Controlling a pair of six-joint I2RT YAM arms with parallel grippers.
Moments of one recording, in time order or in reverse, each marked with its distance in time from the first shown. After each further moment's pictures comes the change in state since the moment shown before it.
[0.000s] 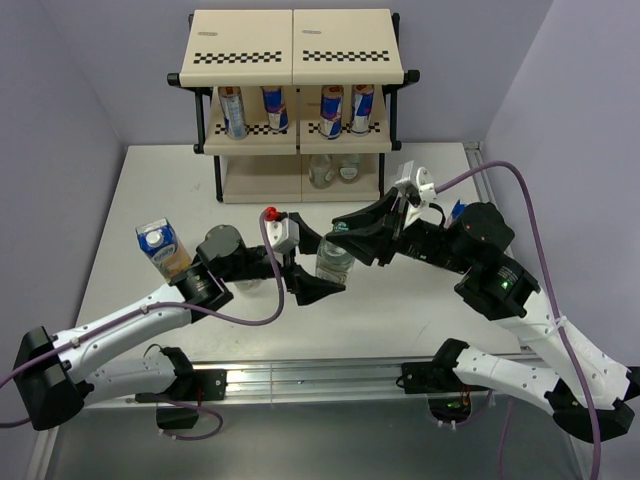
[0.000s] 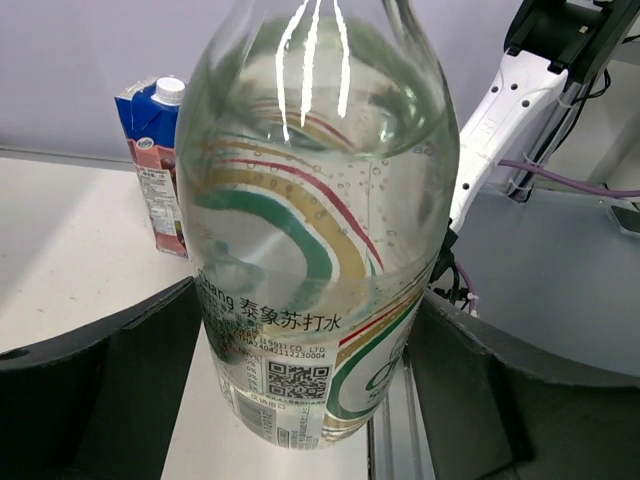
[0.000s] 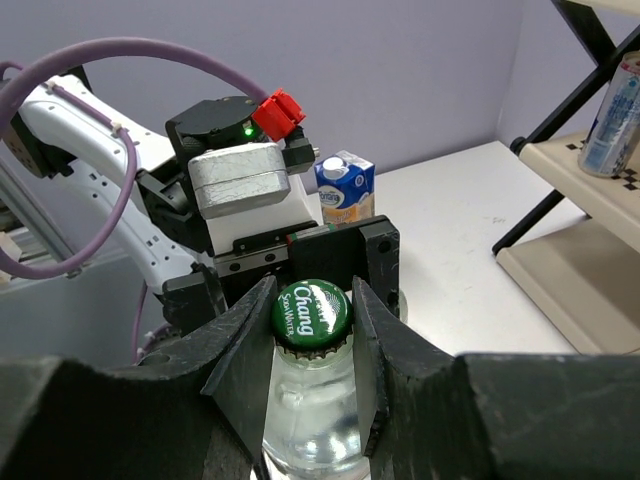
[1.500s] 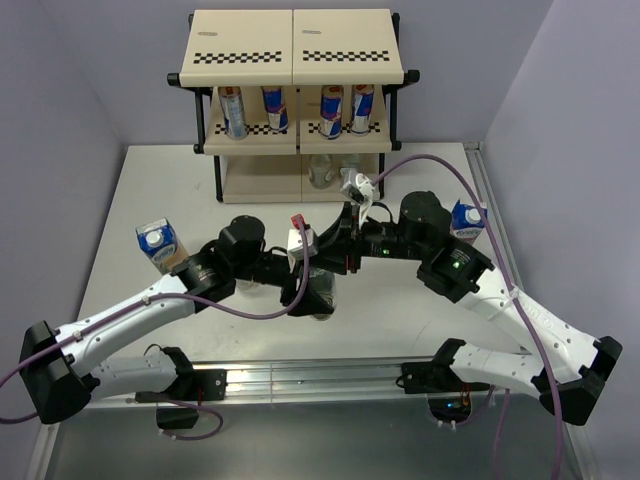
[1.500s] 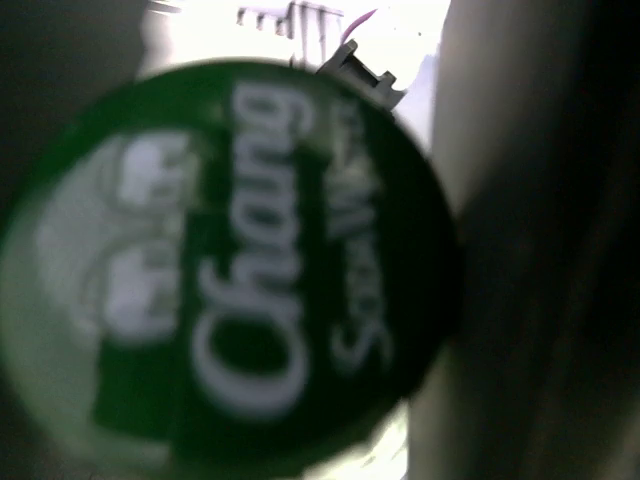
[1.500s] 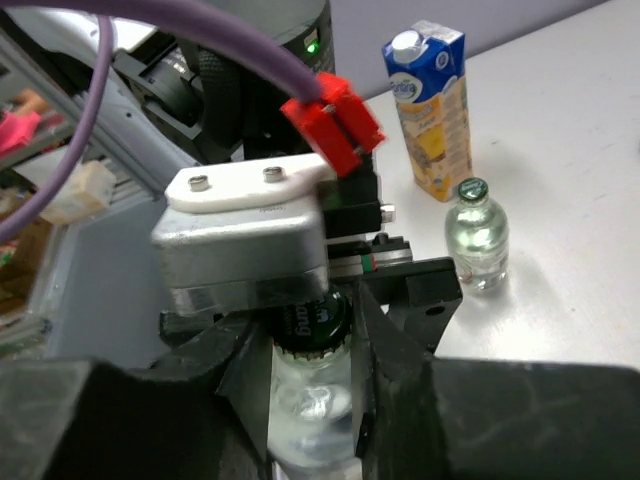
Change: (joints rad) left arm 0.012 0.050 0.101 -0.453 0.170 0.069; right arm -0.015 0.169 -0.073 0.004 -0.207 0.127
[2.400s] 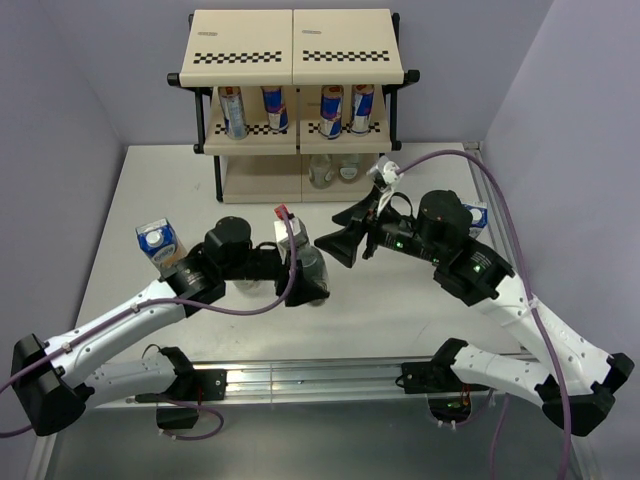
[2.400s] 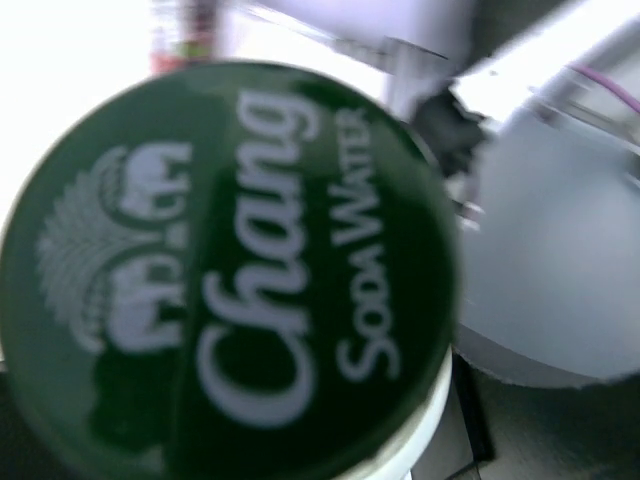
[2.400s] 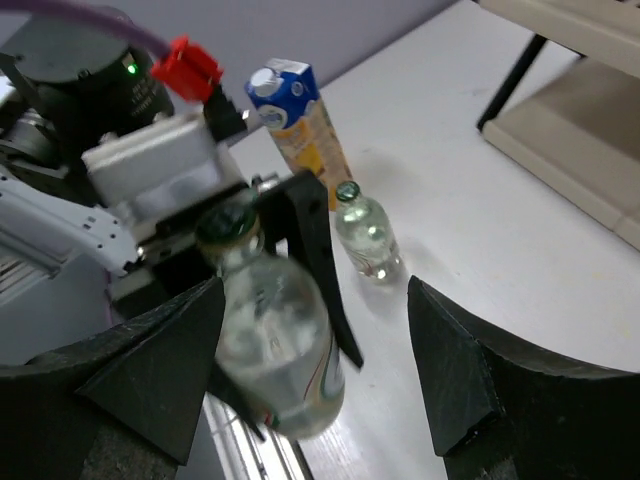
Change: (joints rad) left arm 0.062 -0.068 -0.031 -0.003 -0.208 -0.067; right arm -0.051 -0.089 0.026 -0.137 0.289 -0.021
